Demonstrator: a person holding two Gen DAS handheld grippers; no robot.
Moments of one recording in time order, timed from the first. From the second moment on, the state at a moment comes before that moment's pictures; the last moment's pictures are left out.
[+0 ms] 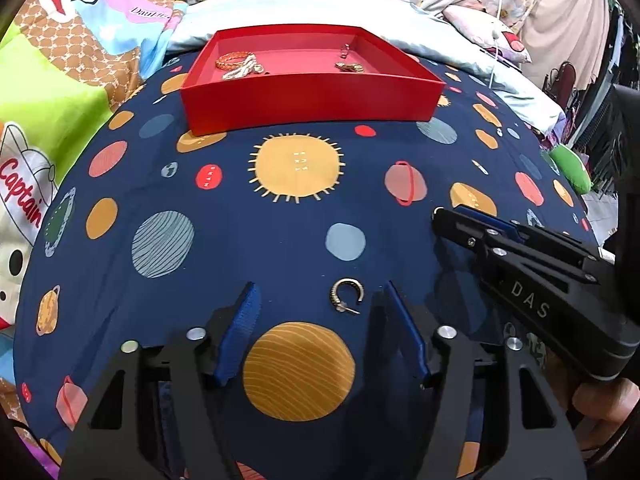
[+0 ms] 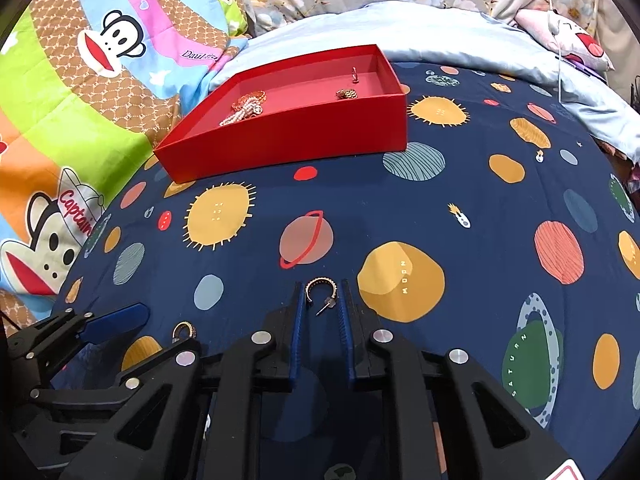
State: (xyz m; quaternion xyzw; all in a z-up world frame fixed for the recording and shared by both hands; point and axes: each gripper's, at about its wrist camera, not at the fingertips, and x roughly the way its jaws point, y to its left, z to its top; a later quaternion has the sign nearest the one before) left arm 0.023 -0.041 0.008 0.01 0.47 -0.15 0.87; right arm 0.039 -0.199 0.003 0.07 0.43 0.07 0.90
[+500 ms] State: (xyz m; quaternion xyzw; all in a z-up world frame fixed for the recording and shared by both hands) left arm 0.024 -0.046 0.009 0.00 0.47 -0.18 0.86; right arm 0.033 -0.202 0.010 0.08 0.43 0.08 0.90
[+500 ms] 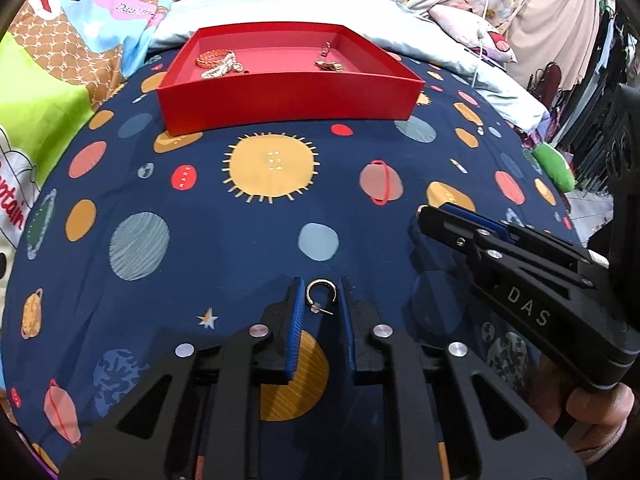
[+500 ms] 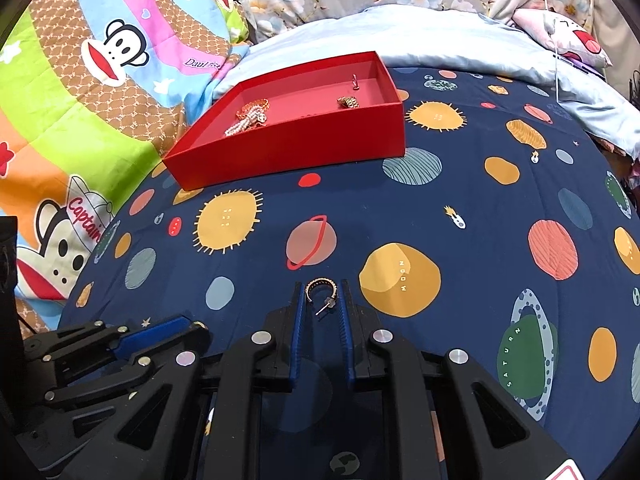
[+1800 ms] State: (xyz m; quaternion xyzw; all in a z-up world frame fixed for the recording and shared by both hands) left arm 0.170 -0.032 0.082 -0.03 0.36 -0.14 0.92; right arm 0.158 -0.201 0.080 0.08 0.33 0.10 0.93
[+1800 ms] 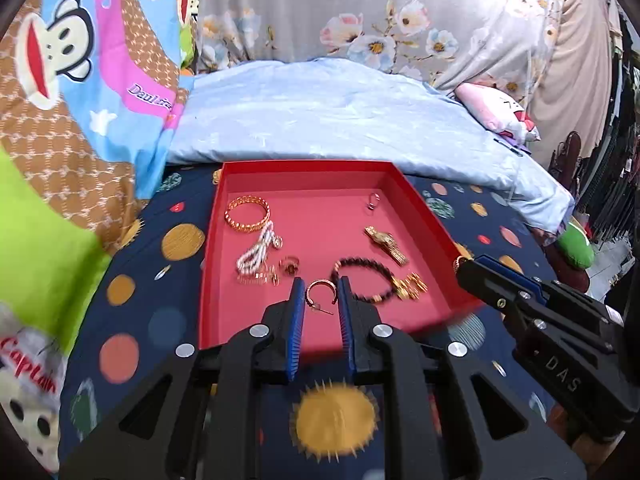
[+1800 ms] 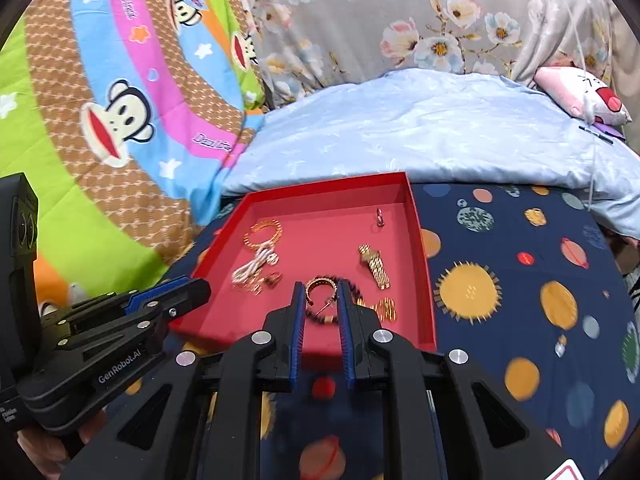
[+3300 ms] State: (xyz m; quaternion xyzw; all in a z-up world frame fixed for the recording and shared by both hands) left arm 0.100 -0.026 0.037 0.00 0.39 -0.03 0.92; right arm 0.065 -0.202 0.043 0.07 0.34 0.00 0.94
